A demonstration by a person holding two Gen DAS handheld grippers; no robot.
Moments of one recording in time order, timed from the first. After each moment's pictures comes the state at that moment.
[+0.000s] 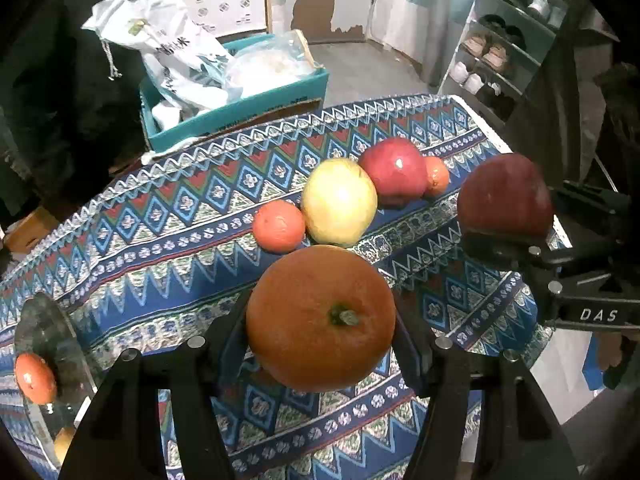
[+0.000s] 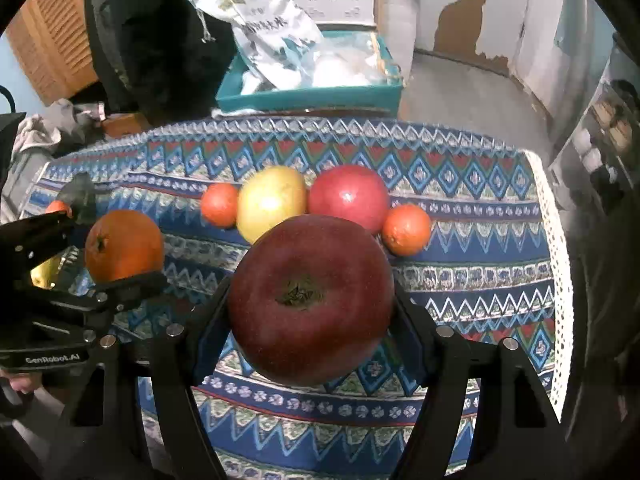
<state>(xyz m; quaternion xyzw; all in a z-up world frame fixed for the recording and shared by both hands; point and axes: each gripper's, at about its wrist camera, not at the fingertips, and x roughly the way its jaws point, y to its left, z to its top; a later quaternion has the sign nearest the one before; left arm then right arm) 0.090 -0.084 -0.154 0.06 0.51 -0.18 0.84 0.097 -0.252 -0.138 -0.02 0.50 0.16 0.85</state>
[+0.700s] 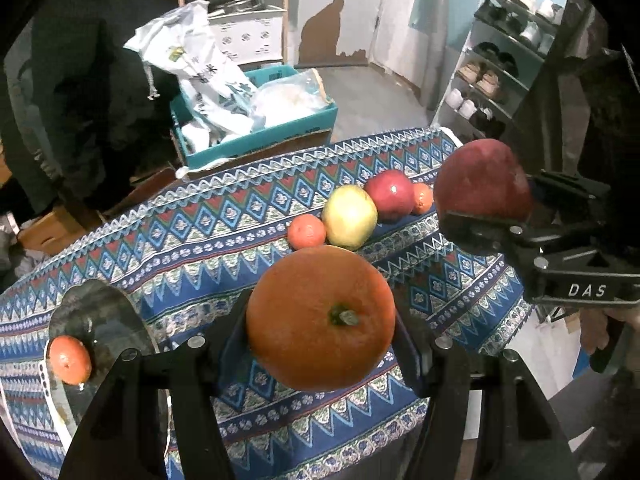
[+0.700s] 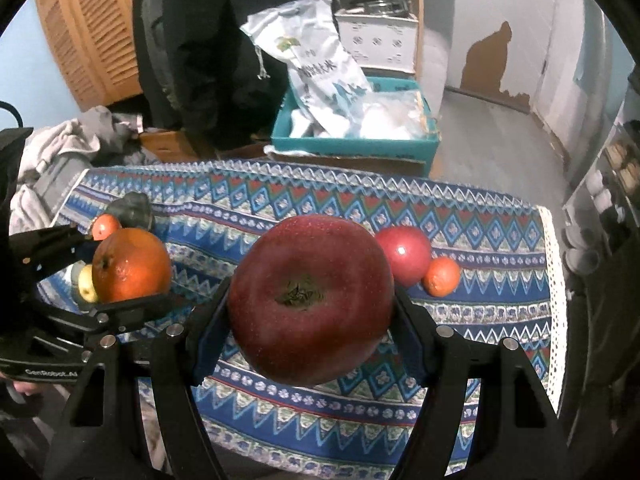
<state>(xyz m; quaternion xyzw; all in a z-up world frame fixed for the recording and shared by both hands) 0.053 -0.039 -0.092 0.04 0.48 -0.18 0.86 0.080 -0.209 -0.075 -0.03 0.46 0.20 0.86</state>
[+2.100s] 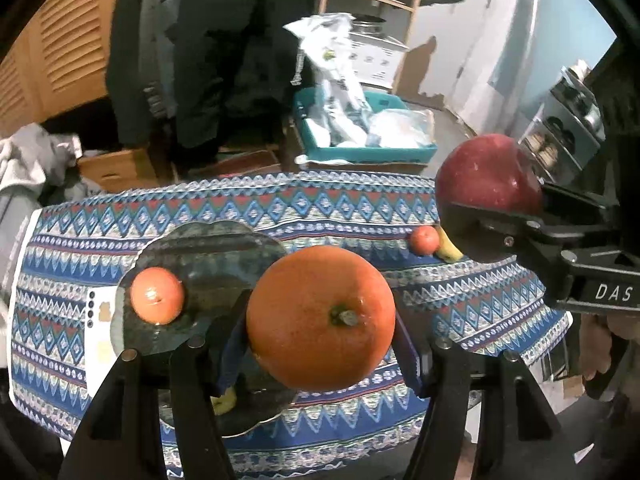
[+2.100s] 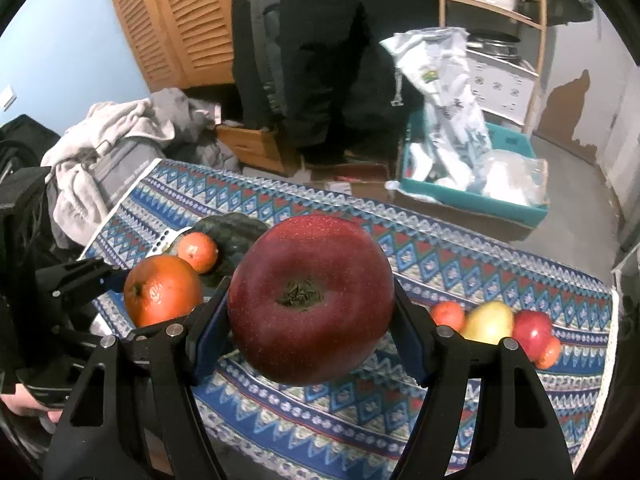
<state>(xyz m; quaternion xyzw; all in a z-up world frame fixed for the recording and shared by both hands) 0.025 0.123 -0.083 -0.06 0.46 -0.06 0.88 0.083 -0.038 -0.043 -0.06 0.44 0.32 0.84</state>
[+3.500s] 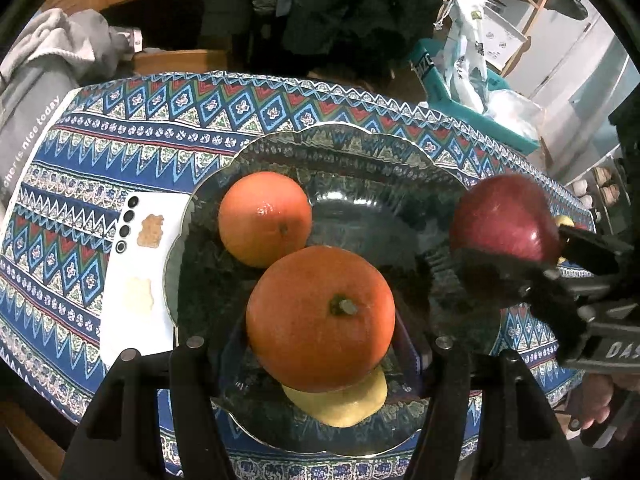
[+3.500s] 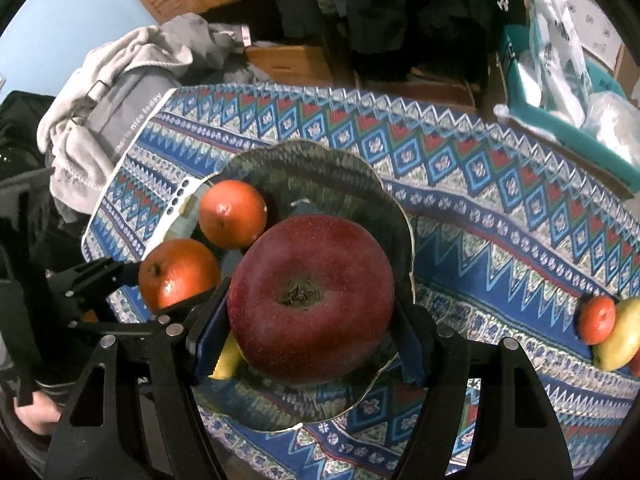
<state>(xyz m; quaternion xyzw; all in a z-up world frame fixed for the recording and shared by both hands) 0.040 0.236 -0.185 -0.14 0.55 0.03 0.82 0.112 0.087 -0.154 -0.05 0.56 0.36 0.74</state>
